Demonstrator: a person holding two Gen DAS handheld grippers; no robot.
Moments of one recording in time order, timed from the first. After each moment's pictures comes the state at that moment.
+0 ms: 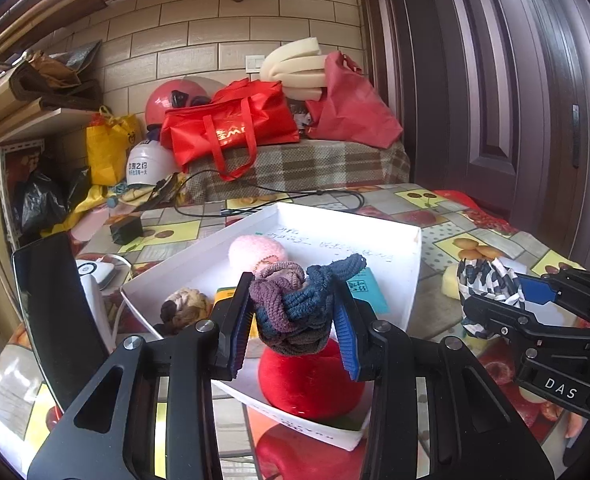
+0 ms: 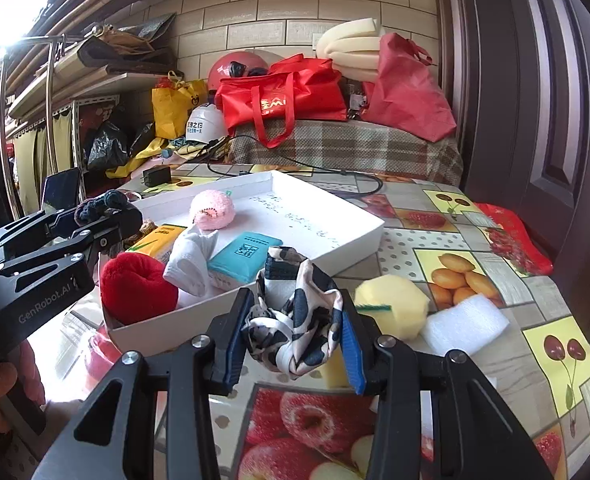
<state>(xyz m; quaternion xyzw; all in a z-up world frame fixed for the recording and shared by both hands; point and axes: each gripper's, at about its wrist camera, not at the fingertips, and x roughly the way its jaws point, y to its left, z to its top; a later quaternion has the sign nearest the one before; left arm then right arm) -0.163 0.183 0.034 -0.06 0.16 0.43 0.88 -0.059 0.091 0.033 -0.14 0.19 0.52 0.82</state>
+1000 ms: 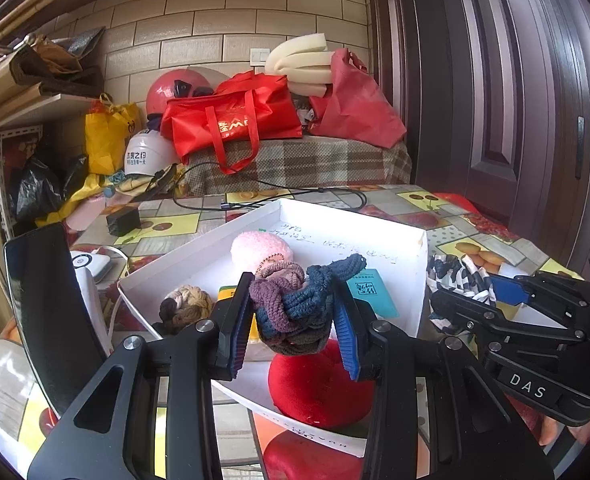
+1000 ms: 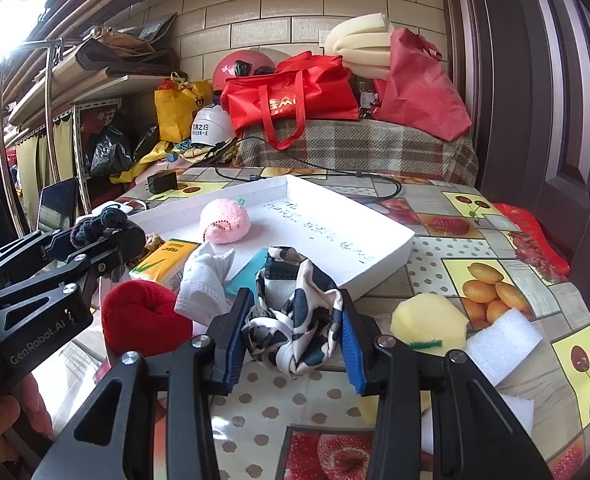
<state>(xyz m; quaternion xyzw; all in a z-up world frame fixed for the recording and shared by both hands) -0.167 0.198 0.032 -0.09 0.15 0.43 0.89 -0.059 0.123 0.035 -0.12 0.20 0.53 0.82</state>
